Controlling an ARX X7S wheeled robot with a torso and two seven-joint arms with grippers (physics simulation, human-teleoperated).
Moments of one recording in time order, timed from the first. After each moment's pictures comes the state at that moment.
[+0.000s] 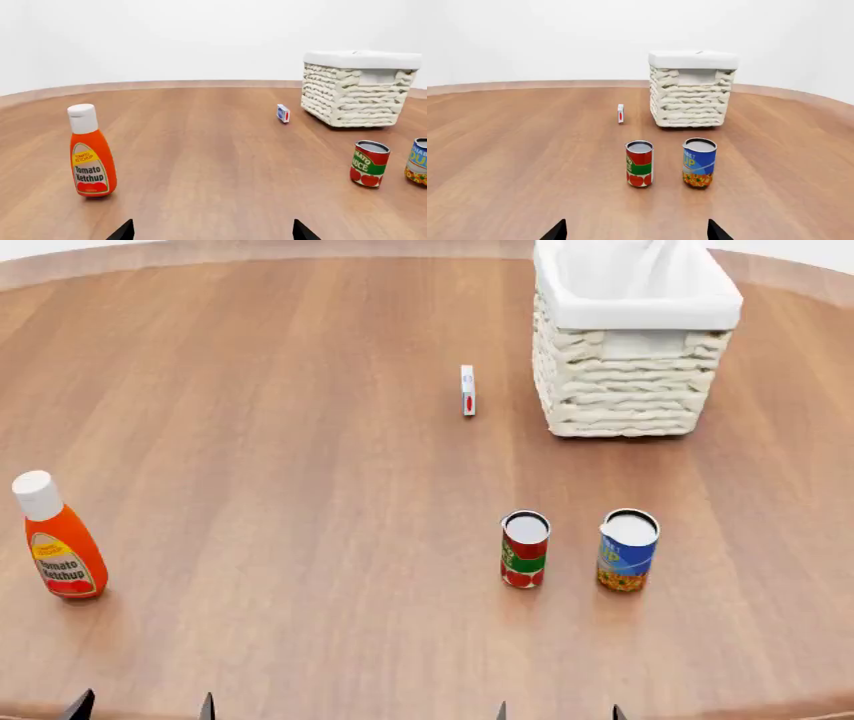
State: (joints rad) left arm 0.00 0.00 0.00 0.00 0.00 0.00 0.00; right arm 0.00 0.00 0.00 0.00 0.00 0.00 0.00
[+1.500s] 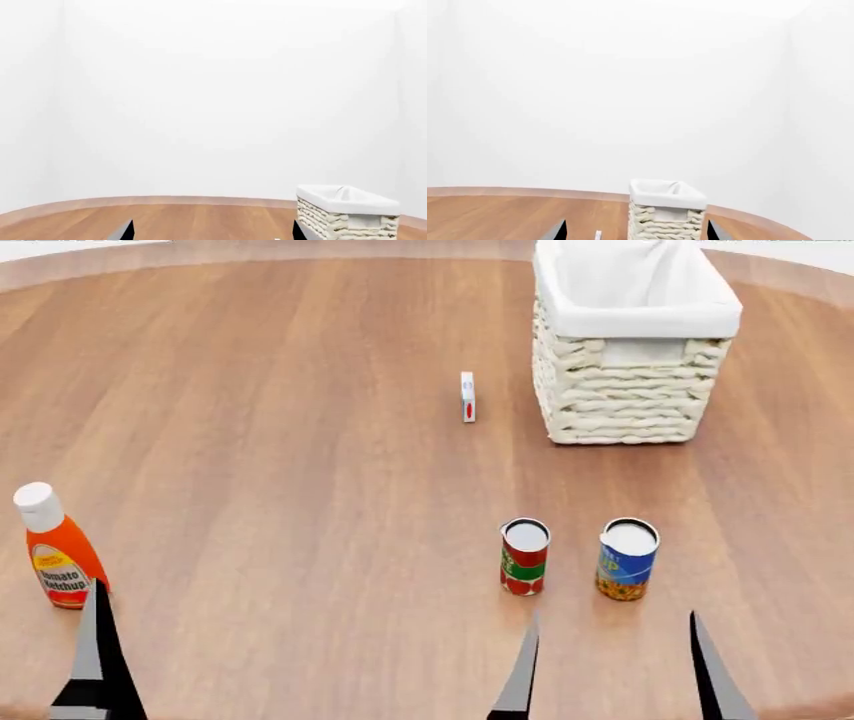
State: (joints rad) left arm 0.07 -0.15 0.06 0.54 -0.14 -0.04 -0.14; right arm -0.10 0.15 -0.10 -0.53 -0.02 0.02 0.19
